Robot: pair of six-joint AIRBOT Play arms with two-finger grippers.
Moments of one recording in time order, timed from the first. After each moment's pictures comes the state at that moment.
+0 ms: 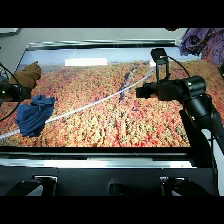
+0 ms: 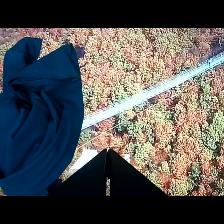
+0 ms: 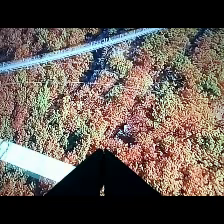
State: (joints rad) left arm -0.08 -1.02 1.42 1.64 -1.37 -1.60; right arm 0.33 -1.19 1.30 1.62 -0.94 -1.50
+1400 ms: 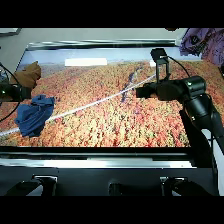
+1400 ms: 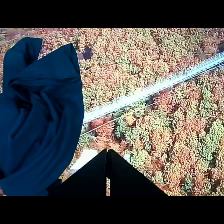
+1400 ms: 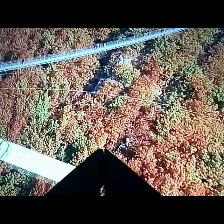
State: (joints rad) left arm -0.08 -1.02 1.42 1.64 -1.37 -1.60; right arm 0.33 -1.19 1.30 1.62 -0.94 -1.50
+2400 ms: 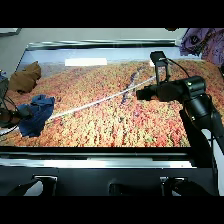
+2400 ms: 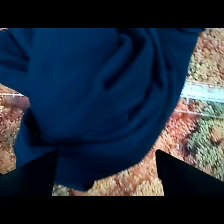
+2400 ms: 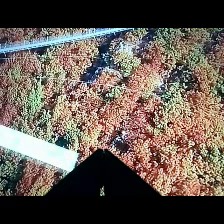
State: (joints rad) left arm 0.29 -1.07 0.89 1.64 -0.97 -1.82; right arm 0.33 -1.19 1.30 1.62 -1.01 -1.50
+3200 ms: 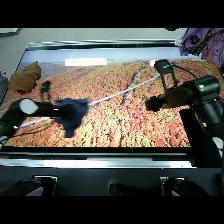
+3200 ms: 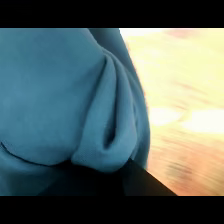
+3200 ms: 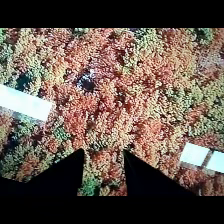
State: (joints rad) left arm -0.23 -1.17 0.96 1.11 -0.91 -1.71; right arm 0.33 -1.10 1.30 1.51 -1.31 -1.53
